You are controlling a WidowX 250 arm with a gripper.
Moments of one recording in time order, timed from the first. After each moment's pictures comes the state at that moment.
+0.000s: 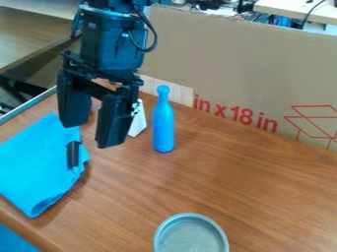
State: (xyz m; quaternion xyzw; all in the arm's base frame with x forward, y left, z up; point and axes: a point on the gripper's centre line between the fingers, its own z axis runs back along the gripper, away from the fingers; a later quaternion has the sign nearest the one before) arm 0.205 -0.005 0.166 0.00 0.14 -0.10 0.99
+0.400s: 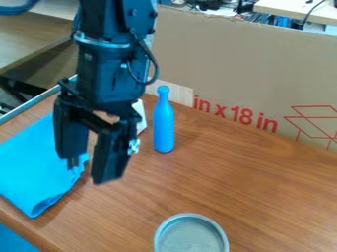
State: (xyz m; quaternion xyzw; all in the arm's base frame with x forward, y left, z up) arm 0.174 -0.028 0.156 0.00 0.12 -0.14 0.98
